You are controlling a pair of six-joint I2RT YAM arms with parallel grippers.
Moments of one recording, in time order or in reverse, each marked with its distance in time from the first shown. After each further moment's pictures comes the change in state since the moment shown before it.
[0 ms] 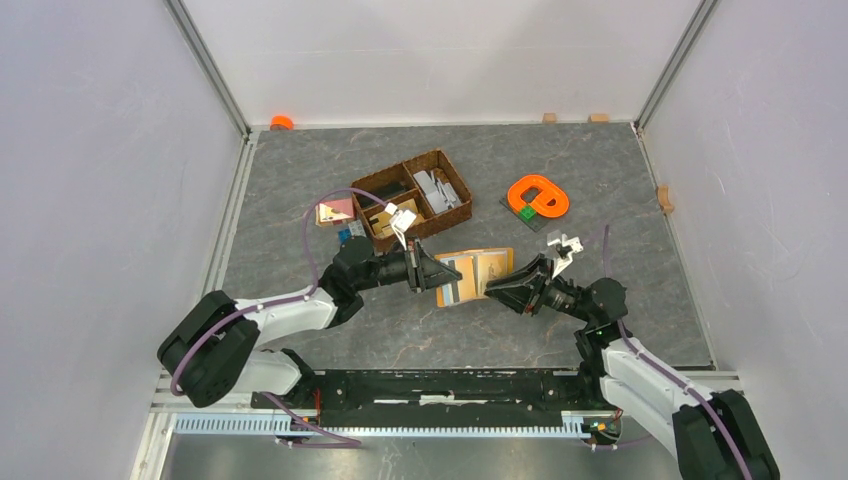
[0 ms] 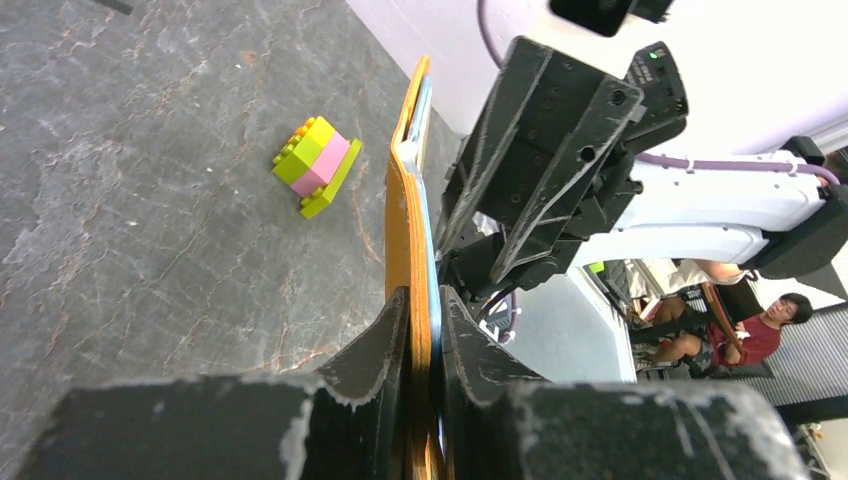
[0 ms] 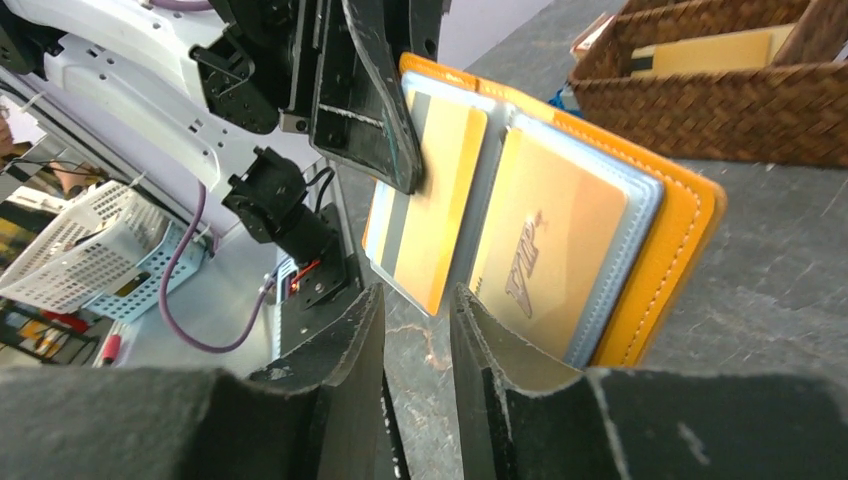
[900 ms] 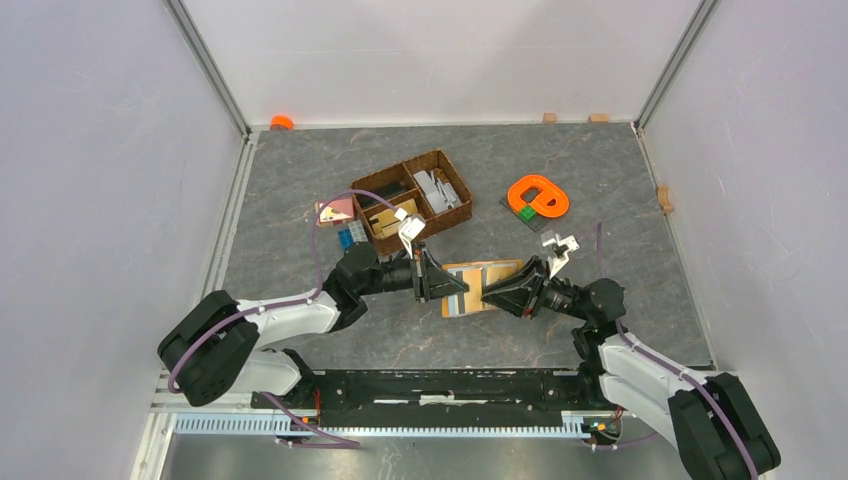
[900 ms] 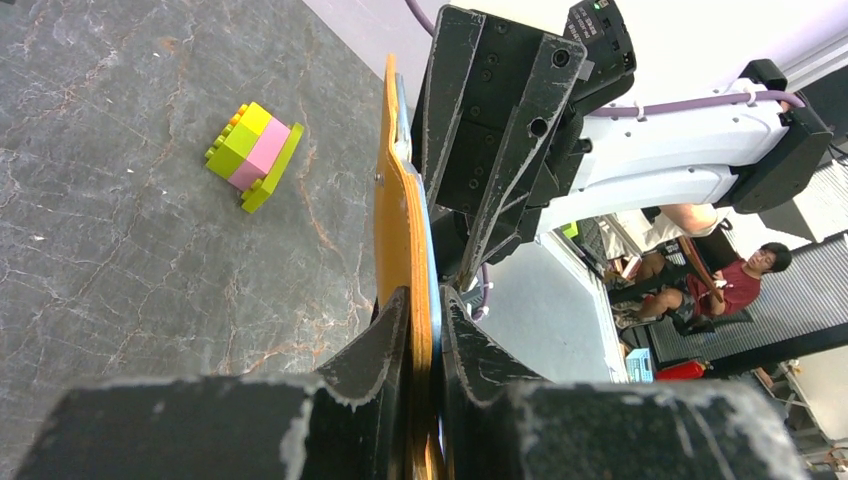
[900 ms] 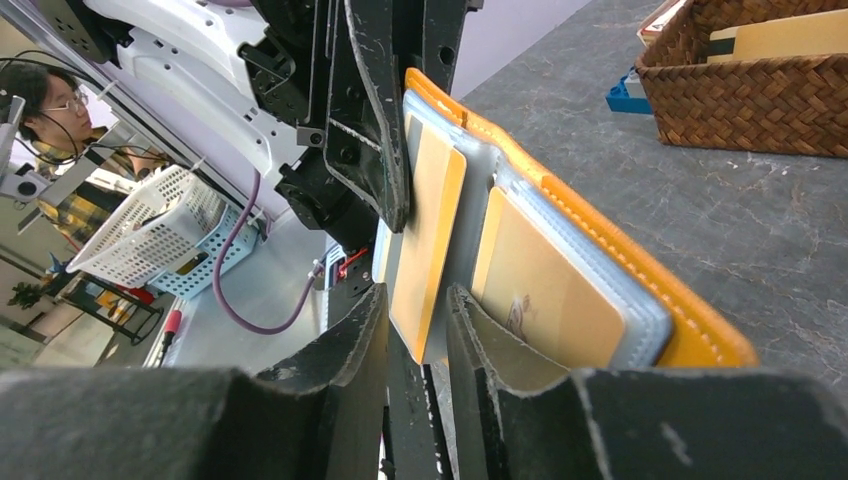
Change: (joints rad) left arm -0.071 0.000 -0.002 0.061 0.041 0.005; right arm 0.032 0.093 0.002 0.126 -0.061 0.094
